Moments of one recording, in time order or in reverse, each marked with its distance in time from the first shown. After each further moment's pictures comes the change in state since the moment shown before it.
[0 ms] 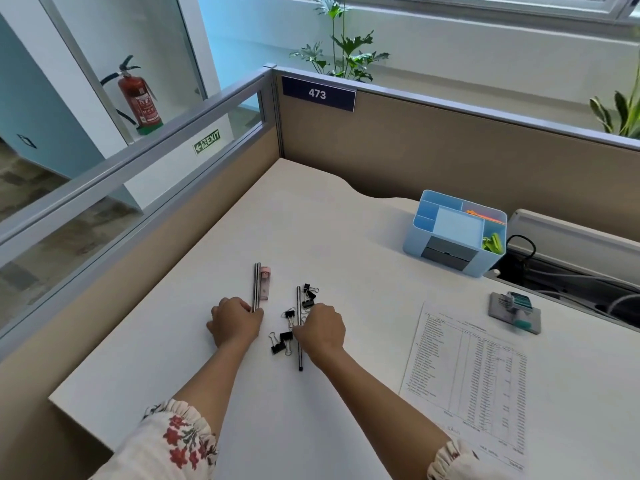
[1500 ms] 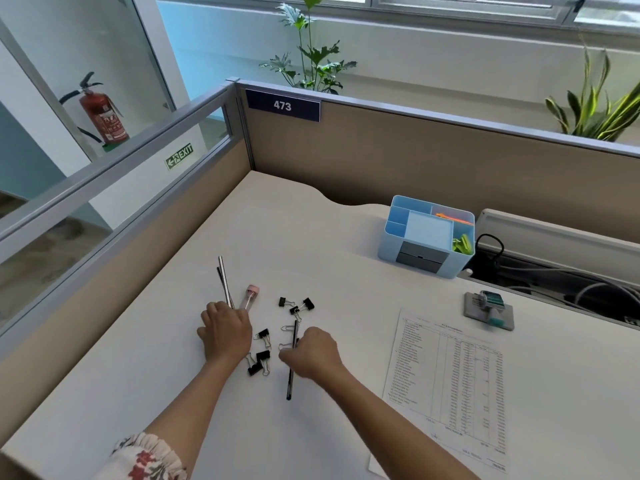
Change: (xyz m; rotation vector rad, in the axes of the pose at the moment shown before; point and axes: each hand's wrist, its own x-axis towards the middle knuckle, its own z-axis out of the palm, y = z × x) left_hand -0.002 0.030 0.018 0.136 0.074 0.232; right_hand -0.018 0.025 -0.034 0.230 -0.197 0.054
